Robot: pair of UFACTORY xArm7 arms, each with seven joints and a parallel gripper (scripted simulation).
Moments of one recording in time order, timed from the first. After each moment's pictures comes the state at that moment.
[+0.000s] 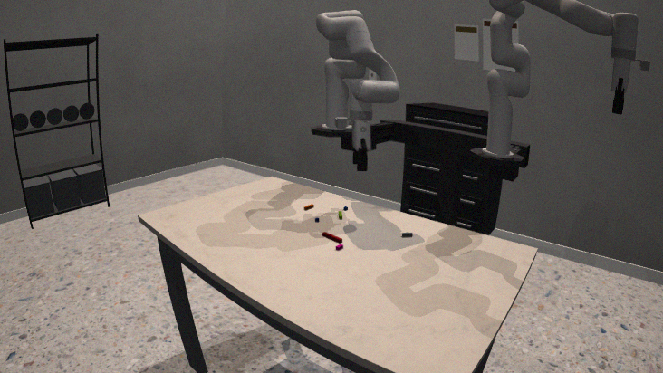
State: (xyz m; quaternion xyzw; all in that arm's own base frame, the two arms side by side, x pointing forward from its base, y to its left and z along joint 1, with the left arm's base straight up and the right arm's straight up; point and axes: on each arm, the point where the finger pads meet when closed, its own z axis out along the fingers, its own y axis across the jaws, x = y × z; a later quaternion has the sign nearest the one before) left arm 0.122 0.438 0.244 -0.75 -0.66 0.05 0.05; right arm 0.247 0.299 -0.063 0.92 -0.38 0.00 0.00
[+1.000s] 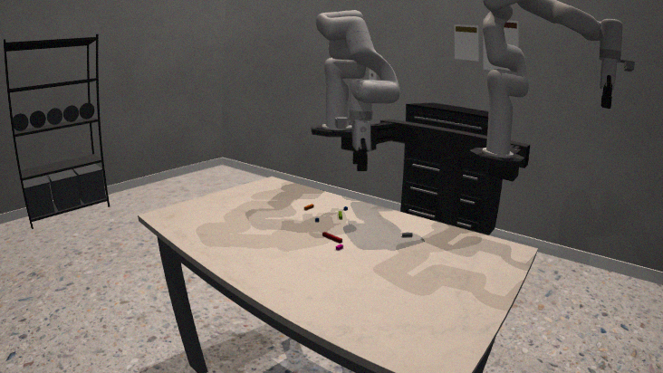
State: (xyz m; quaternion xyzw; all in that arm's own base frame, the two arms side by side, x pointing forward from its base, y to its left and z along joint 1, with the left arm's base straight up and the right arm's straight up) left arm 0.014 0.404 0.248 -0.71 -0.70 0.01 0.00; right arm 0.247 0.299 -0.063 0.92 -0.38 0.00 0.00
